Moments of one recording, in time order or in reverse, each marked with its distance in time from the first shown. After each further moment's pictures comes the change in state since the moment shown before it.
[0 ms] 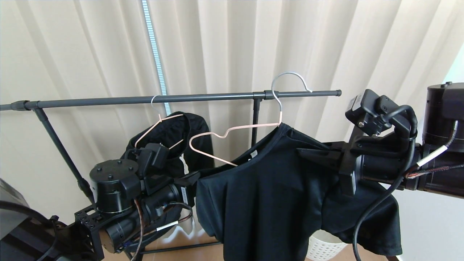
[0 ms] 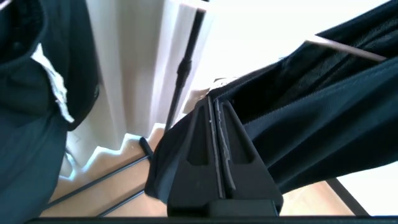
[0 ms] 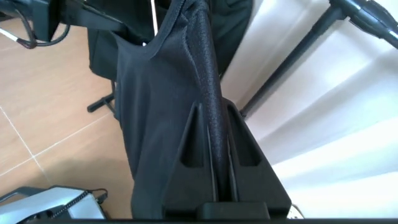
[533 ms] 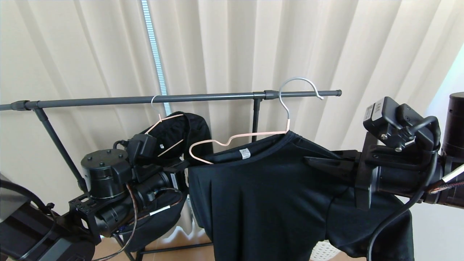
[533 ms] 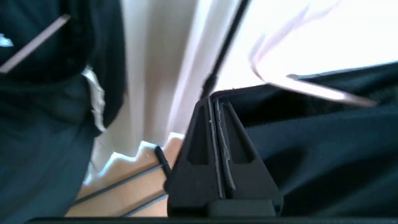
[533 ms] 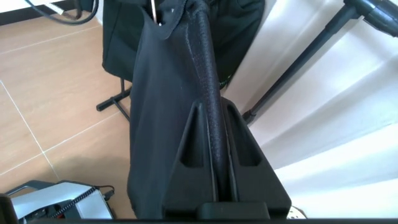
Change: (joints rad) left arm 0.104 0.010 -0.045 0.001 -0.002 0.004; right arm 0.000 -0.073 0.065 0.005 0.012 -0.003
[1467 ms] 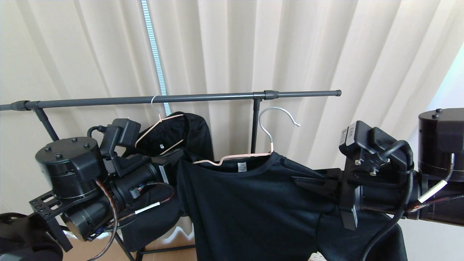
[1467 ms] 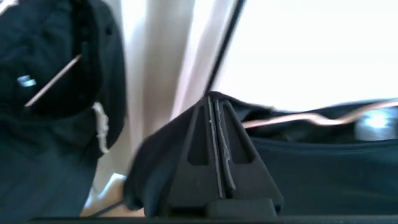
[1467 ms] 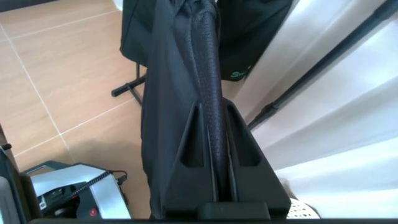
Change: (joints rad) left arm -0.055 -0.201 -0.001 0.111 0.004 0.024; right arm 0.073 0.059 0.038 -0.012 -0.005 -0.001
